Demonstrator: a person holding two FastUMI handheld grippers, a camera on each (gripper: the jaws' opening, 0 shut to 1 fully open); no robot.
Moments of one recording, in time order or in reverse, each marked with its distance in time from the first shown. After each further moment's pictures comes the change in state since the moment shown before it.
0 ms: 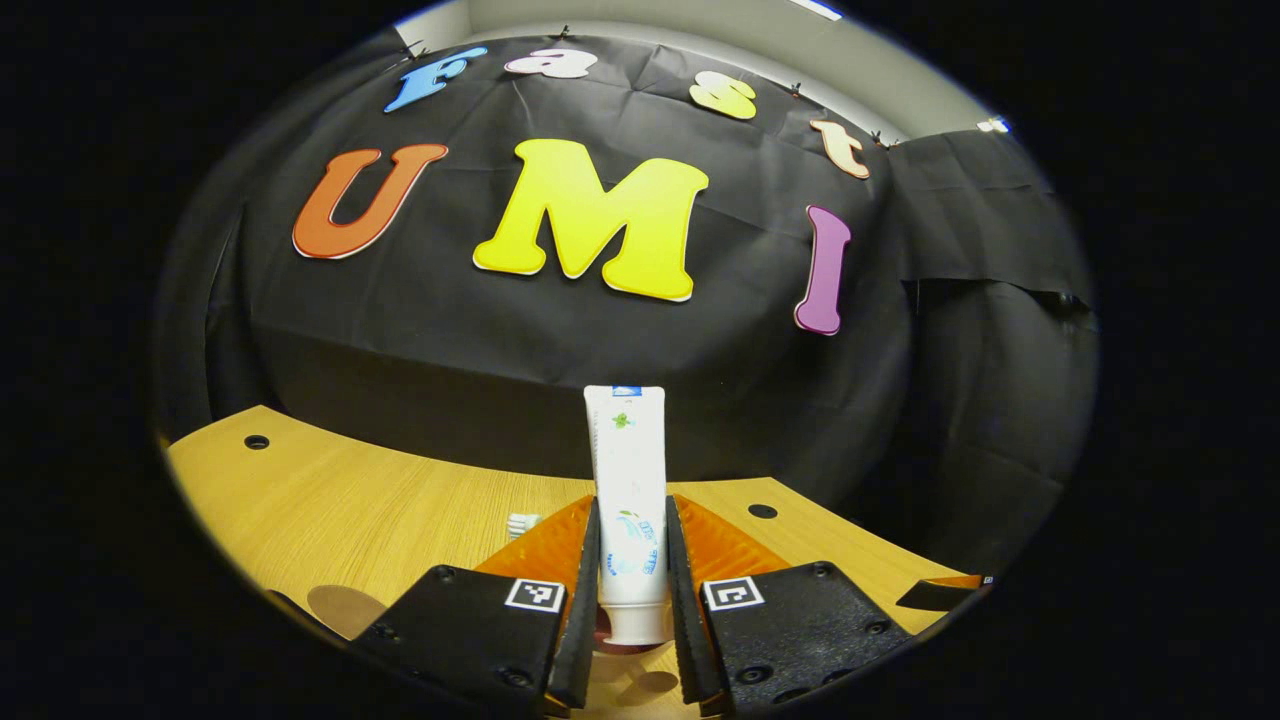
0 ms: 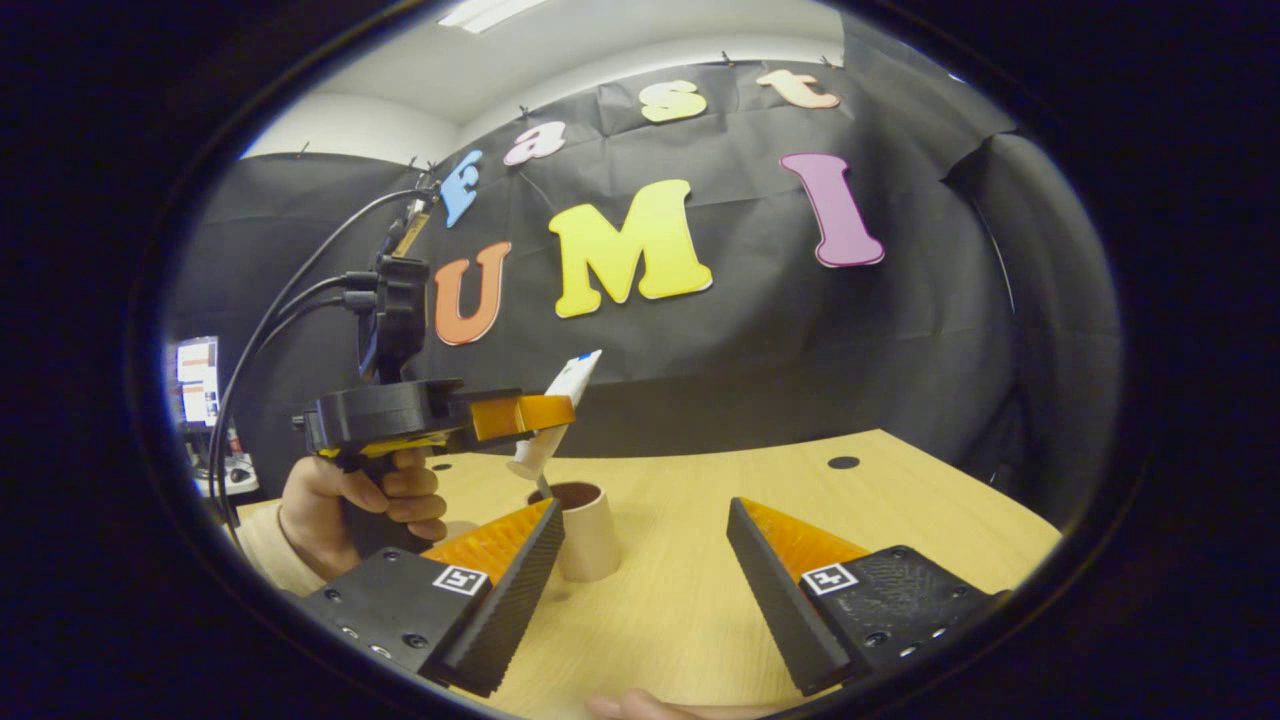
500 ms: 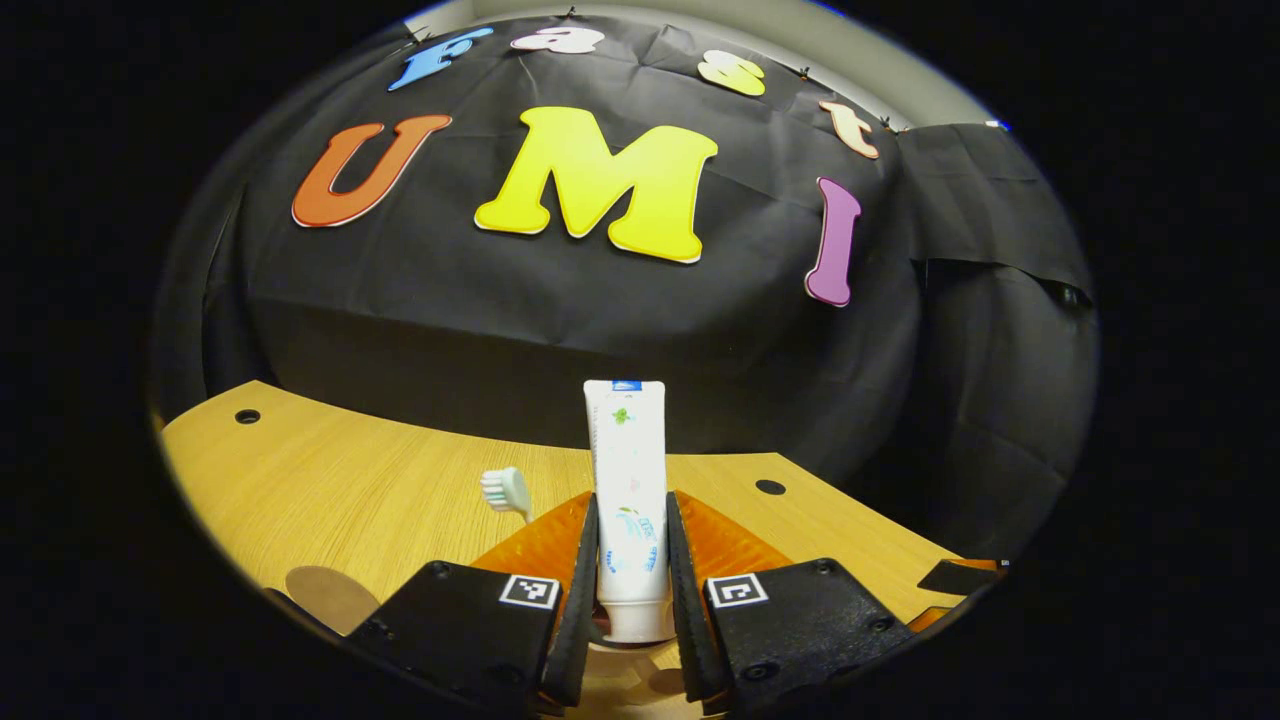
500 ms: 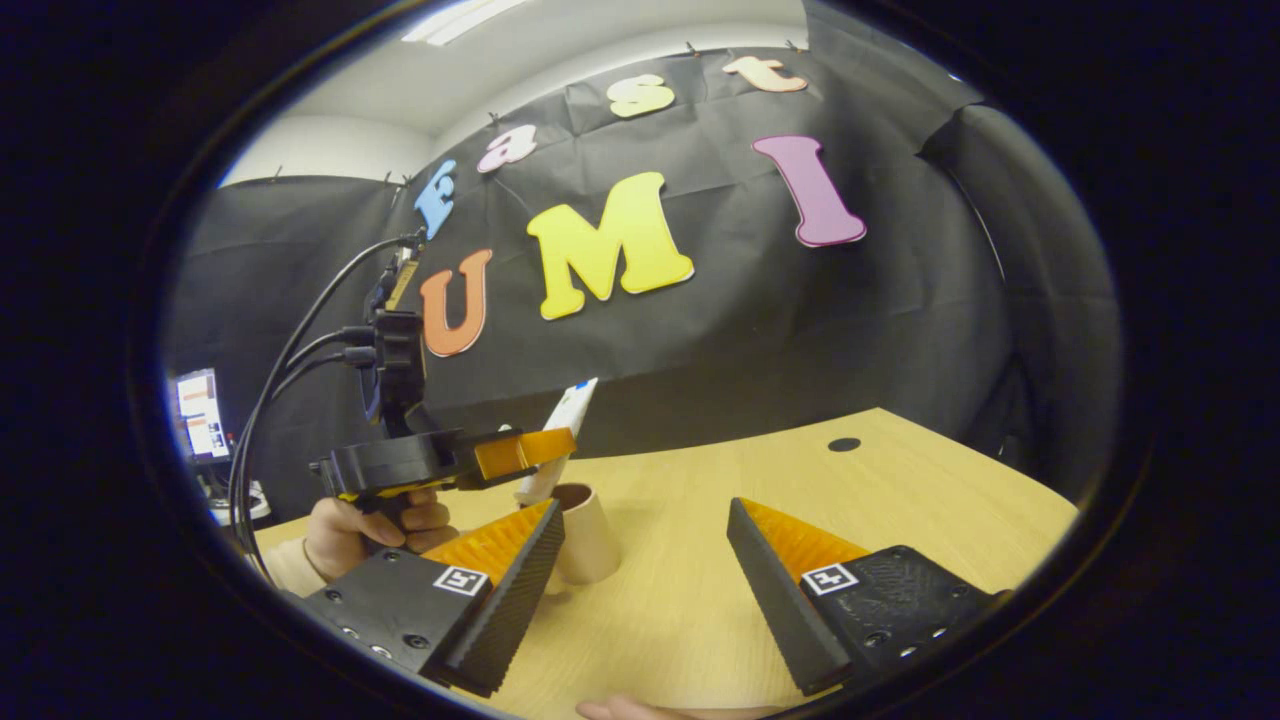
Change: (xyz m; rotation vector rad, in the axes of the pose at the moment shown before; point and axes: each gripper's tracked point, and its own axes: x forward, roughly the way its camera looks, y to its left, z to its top) left arm 0.008 0.004 -0.031 0.003 0.060 0.009; right arm 0.003 -0.013 -0.003 0.057 0.014 -0.015
